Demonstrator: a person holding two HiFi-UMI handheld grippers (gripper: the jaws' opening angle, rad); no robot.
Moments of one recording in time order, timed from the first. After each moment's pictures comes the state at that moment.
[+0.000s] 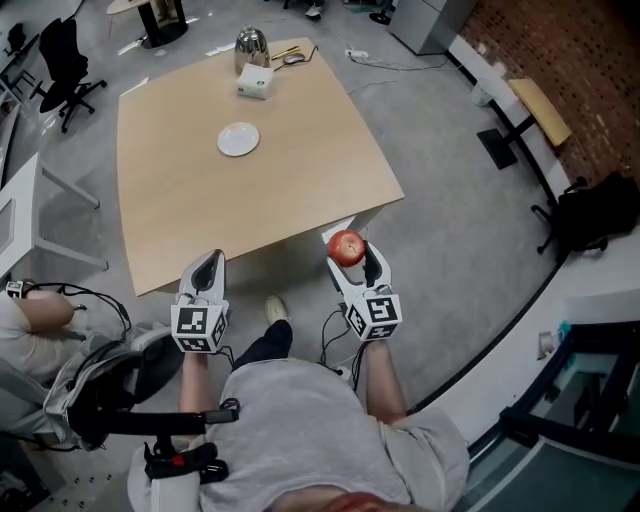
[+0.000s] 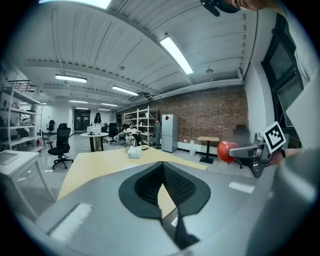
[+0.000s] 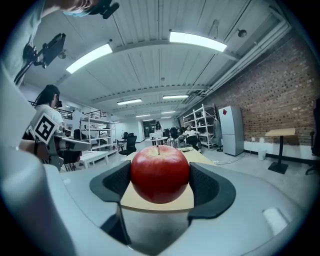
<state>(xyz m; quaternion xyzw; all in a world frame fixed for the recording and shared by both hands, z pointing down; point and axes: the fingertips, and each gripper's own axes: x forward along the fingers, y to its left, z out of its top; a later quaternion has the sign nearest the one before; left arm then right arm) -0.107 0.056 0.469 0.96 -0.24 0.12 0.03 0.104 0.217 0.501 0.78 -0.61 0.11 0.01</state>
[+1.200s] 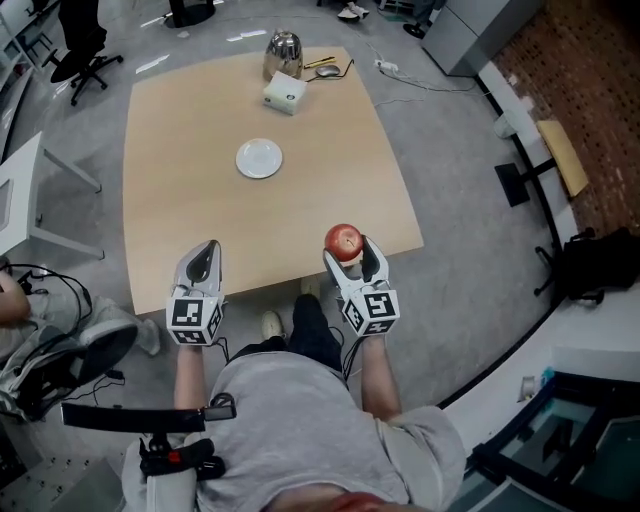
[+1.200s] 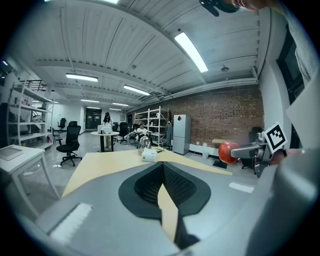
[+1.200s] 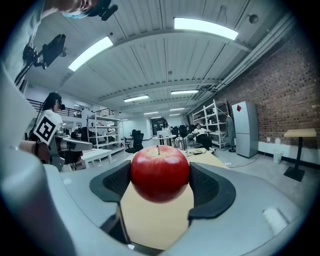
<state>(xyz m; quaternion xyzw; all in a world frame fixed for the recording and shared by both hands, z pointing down) -0.070 -0.102 0.472 0.95 -0.30 0.12 0.05 0.157 0.038 0.499 0.74 -0.66 0.12 0.02</state>
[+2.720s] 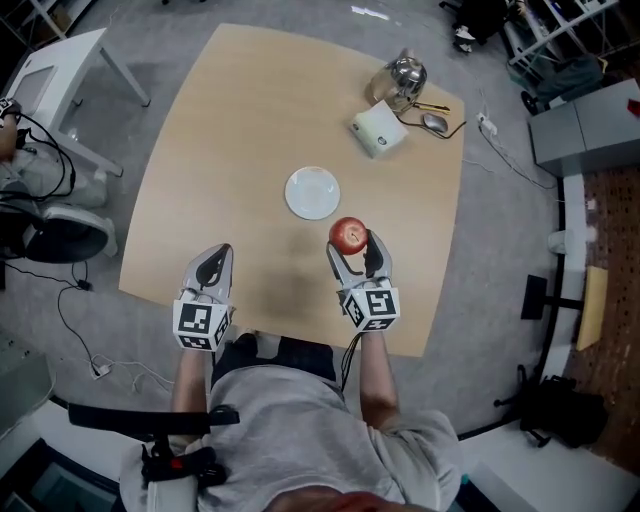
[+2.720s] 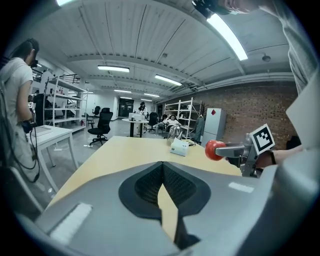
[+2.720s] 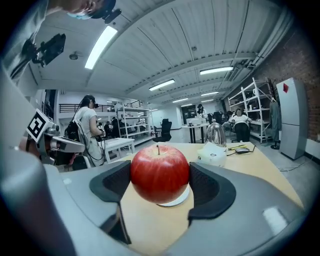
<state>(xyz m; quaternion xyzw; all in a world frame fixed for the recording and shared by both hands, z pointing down) -0.053 -0.212 0.546 0.87 -0.46 0.14 0.14 0.194 -0.211 0.570 0.58 -0.80 0.14 0.08</state>
